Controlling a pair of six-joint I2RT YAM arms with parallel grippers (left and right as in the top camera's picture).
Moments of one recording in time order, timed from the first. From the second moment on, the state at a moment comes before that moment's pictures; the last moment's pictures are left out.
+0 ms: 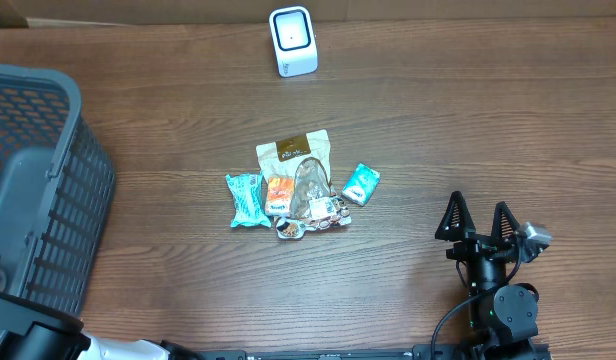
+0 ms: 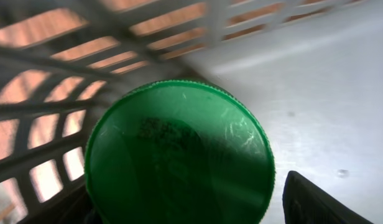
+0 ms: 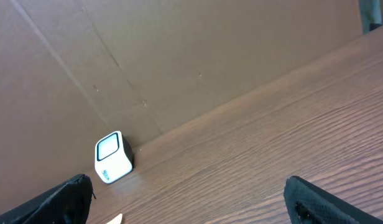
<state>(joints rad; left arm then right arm) 1.13 1.79 1.35 -0.82 -0.04 -0.02 0.24 0.01 0.02 -0.01 0.30 0.49</state>
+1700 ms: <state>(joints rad) 1.03 1.84 1.37 -0.65 0.06 -0.11 0.24 0.01 0.02 -0.01 0.30 0.49</state>
